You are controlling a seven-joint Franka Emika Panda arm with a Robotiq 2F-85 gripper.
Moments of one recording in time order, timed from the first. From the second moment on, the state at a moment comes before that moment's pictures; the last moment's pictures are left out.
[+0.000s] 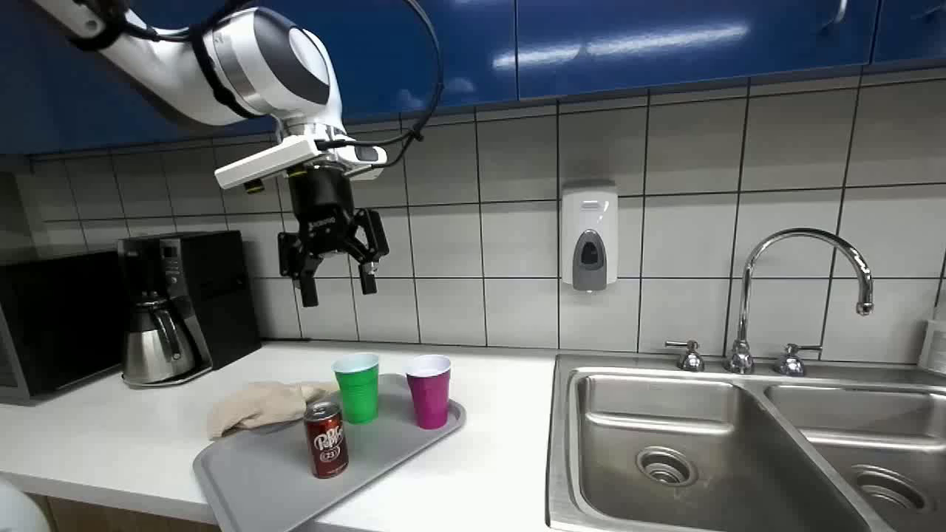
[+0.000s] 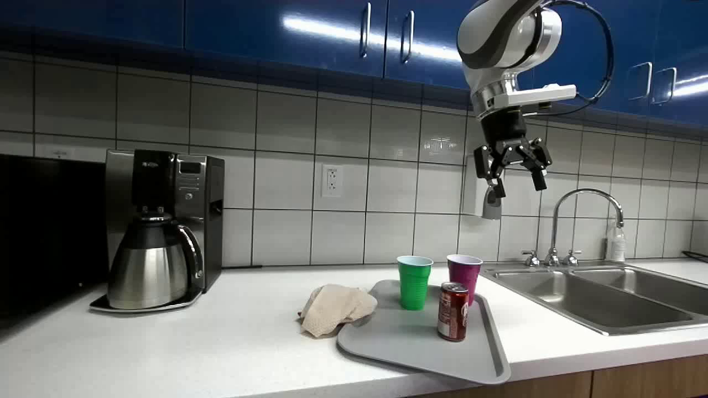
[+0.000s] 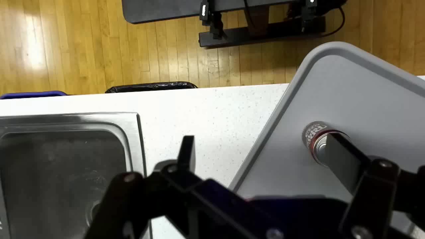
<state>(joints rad) -0.02 -0.30 0.08 -2.25 -0.16 1.71 0.12</state>
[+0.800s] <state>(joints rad) -0.02 -0.30 0.07 -2.26 -0.16 1.74 0.13</state>
